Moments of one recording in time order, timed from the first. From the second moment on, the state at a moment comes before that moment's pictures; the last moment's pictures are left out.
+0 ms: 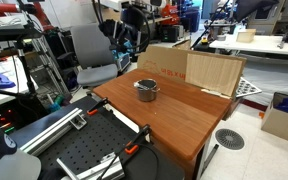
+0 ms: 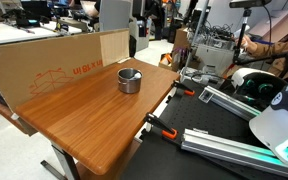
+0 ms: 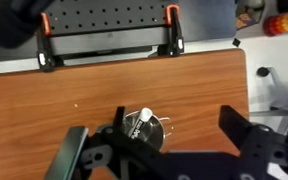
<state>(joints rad) 0.04 -0.05 -0.07 -2.34 0.23 2.05 -0.11</state>
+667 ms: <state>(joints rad) 0.03 0.21 -0.06 -2.17 0.23 2.06 -0.07</state>
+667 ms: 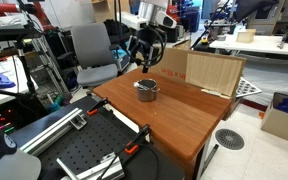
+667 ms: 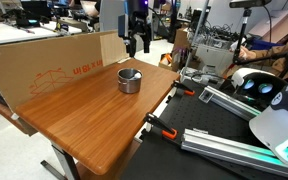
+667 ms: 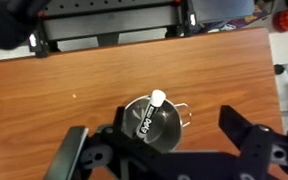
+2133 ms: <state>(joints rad) 0.03 0.48 -0.02 -2.00 0.18 2.01 0.00</state>
